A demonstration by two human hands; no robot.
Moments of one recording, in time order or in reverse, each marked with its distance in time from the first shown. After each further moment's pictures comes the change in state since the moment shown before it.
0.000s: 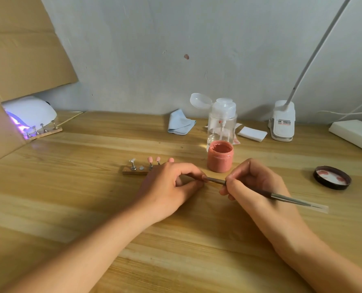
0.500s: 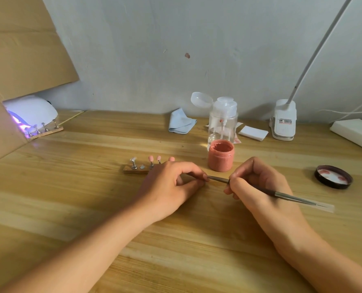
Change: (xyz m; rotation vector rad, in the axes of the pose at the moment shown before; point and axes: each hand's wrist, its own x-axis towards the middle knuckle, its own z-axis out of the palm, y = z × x) left_hand 0.000 0.000 0.000 0.032 0.008 0.016; right_hand 0.001 0.001 0.000 -0.016 0.026 -0.015
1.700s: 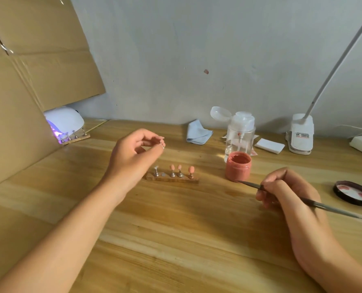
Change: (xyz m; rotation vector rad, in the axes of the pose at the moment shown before) left_hand 0.002 -0.032 -0.081 -0.345 0.435 -0.115; right_hand 0.001 0.008 -0.007 0.174 0.076 -0.043
